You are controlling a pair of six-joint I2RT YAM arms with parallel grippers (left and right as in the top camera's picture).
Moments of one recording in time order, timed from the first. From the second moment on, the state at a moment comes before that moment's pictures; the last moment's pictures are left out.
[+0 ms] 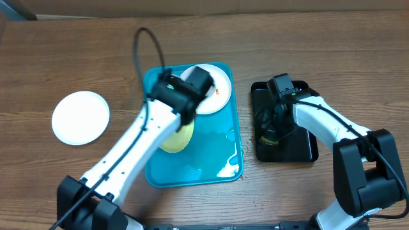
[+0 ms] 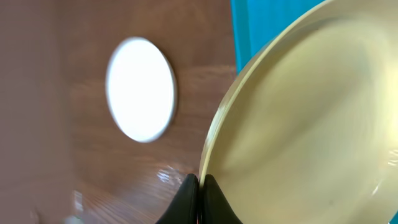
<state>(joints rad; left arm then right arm) -0.53 1.63 1.44 -1.33 -0.68 -0.41 0.28 1.81 1.07 -0.75 -0.02 0.51</state>
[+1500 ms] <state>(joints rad) 0.73 1.52 1.11 -0.73 0.03 -0.24 0.28 1.81 1.07 -0.77 -0.02 0.51</state>
